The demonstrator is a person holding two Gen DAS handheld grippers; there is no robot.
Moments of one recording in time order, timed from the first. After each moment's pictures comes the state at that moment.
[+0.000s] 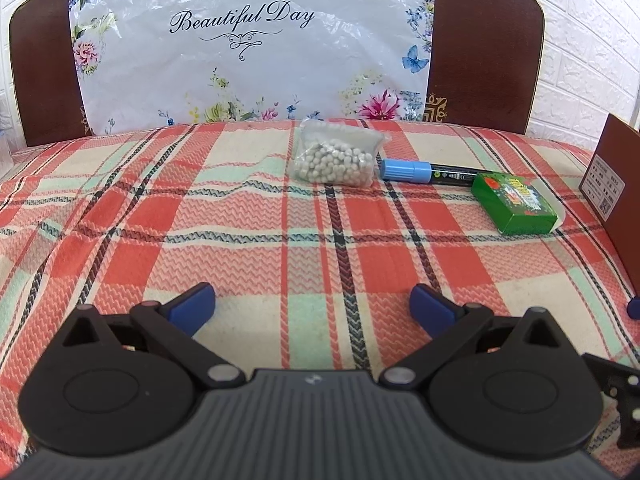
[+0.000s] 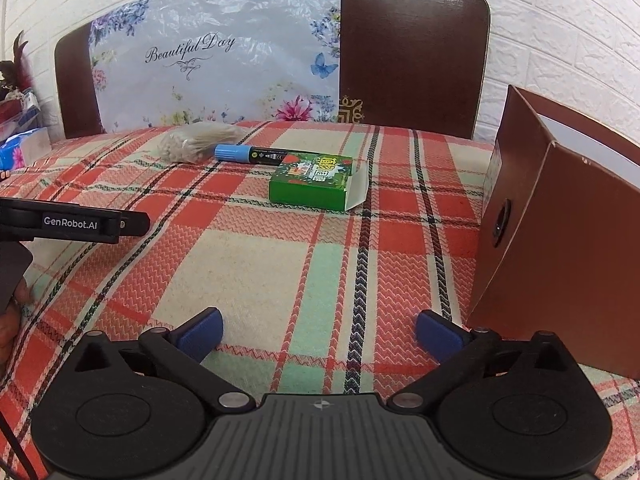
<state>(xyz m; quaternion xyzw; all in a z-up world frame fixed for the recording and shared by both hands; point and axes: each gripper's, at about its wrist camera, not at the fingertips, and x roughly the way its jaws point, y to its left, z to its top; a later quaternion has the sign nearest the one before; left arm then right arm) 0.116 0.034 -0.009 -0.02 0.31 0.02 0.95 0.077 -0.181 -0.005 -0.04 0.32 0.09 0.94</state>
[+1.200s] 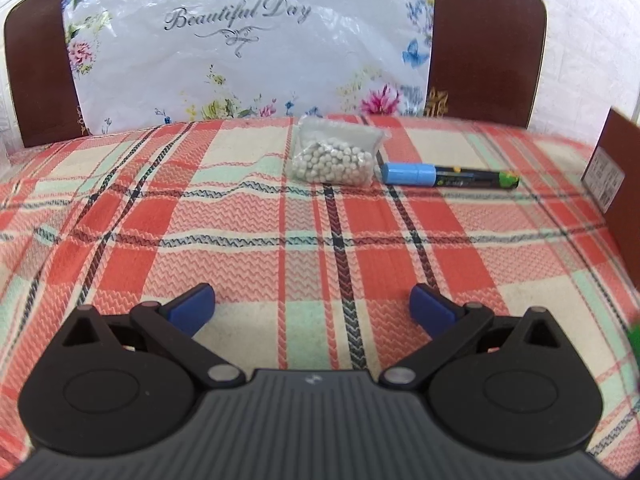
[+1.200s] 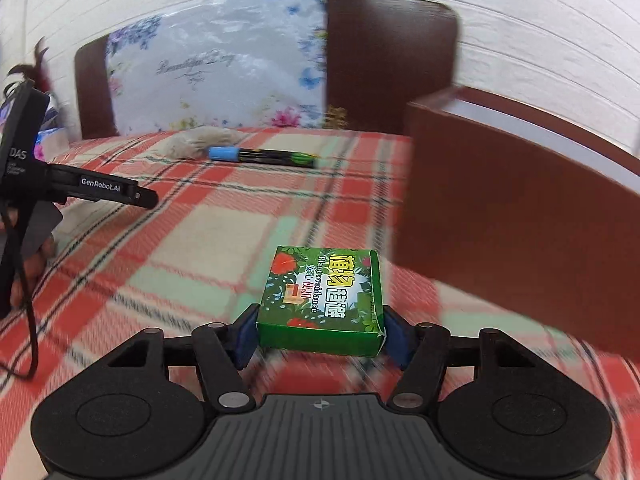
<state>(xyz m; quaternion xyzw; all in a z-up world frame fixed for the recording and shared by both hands) 0.127 0.027 -0.005 -0.01 0.33 0.03 0.94 0.020 -0.235 0.001 -0.04 0.29 0.09 0.95</state>
